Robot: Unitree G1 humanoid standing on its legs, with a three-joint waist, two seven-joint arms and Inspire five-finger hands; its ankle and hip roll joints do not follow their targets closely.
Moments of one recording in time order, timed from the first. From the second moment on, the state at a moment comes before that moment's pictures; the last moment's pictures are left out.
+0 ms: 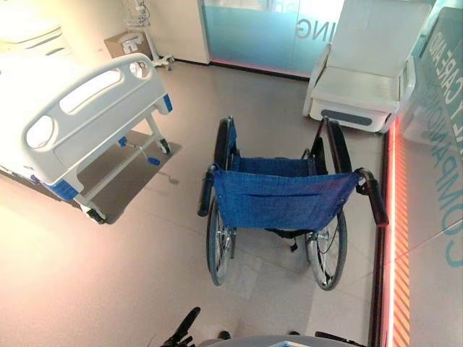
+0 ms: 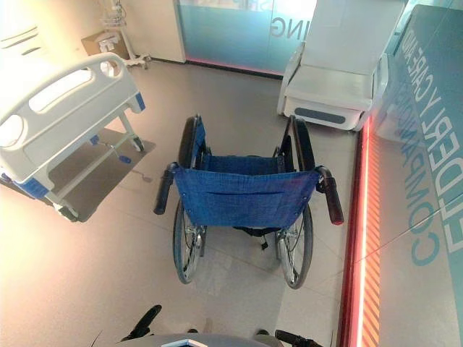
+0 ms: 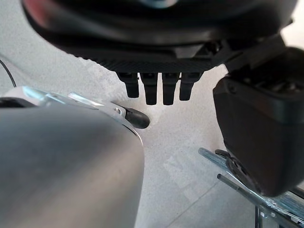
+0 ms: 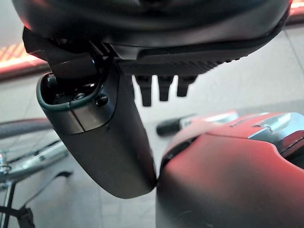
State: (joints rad) left arm 0.04 0.20 -0.17 1.26 -0.76 0.08 0.05; right arm 0.03 -0.22 0.13 1.27 0.71 0.17 -0.13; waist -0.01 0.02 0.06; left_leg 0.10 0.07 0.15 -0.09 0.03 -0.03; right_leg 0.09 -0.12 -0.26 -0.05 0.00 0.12
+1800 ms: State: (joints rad) left arm 0.16 0.38 0.11 0.41 -0.83 0.09 0.21; right arm 0.18 -0.36 -0.20 0.24 0.87 -0.12 -0.54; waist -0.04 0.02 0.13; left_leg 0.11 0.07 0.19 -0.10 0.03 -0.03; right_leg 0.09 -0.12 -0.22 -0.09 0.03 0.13
